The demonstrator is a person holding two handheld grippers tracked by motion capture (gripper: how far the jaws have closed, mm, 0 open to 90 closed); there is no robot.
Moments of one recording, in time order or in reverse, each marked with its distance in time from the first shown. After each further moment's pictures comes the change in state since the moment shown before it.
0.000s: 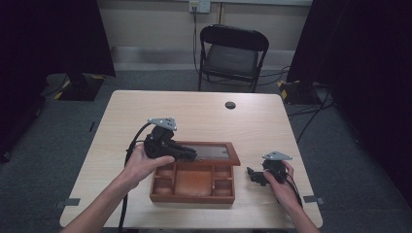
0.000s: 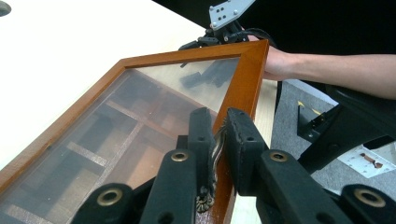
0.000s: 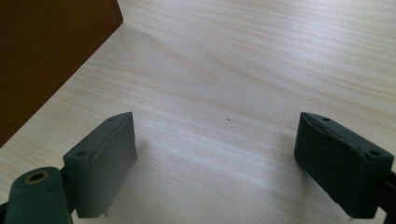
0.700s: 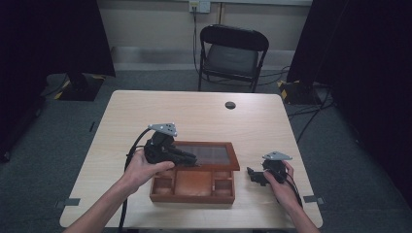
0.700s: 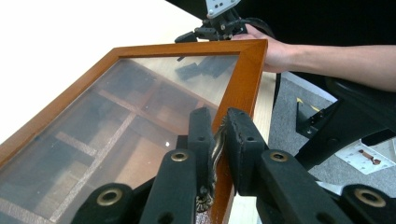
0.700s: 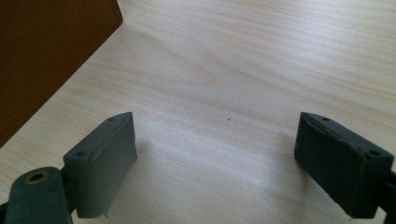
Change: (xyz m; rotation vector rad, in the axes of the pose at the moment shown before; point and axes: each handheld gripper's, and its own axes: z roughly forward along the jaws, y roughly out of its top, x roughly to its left) left arm -0.003 -0.012 0.005 0.002 -0.013 -0.008; right arm 0.000 0.000 0.000 0.000 -0.003 0.002
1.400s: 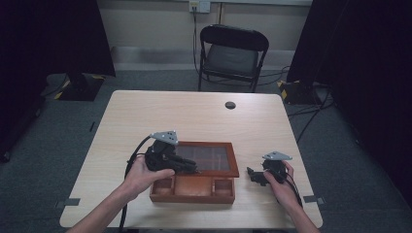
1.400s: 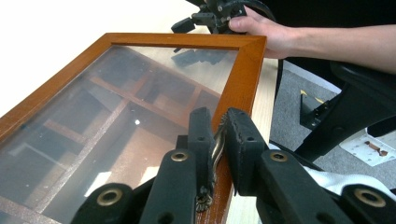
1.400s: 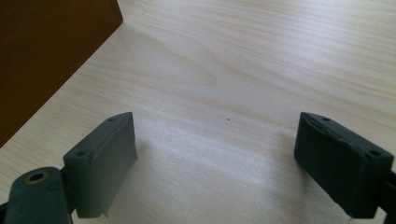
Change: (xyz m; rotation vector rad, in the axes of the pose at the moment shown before) left arm -0.007 -0.013 0.007 0.025 0.015 0.025; right arm 0.000 0.000 0.000 0.000 0.001 0.000
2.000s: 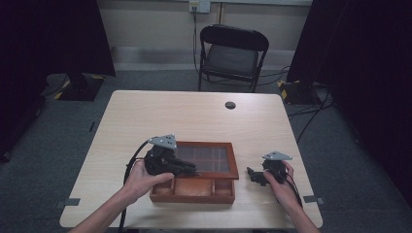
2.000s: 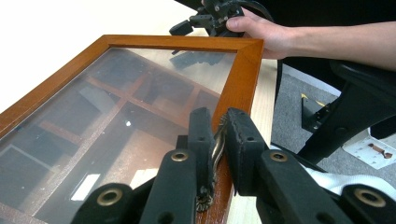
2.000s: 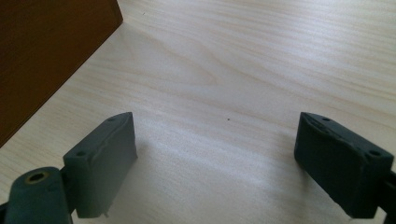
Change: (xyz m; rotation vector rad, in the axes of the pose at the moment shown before) left arm -0.002 -0.013 0.005 -0.022 -0.004 0.023; right arm 0.000 0.000 0.000 0.000 0.000 0.000
